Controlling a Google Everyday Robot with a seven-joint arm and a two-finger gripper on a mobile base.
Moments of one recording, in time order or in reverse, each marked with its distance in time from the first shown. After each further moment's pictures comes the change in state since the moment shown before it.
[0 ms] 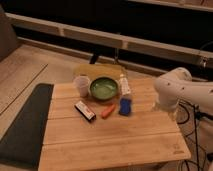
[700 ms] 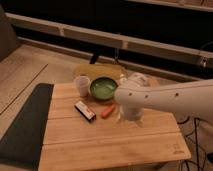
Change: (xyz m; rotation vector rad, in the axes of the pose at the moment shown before) arm 0.143 0.095 -0.031 -0.066 0.071 -0.321
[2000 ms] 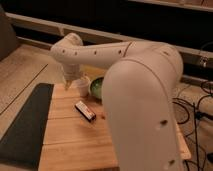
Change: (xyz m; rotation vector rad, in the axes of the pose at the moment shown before) arm -0.090 0.332 -0.081 -0.170 -0.145 -0.753
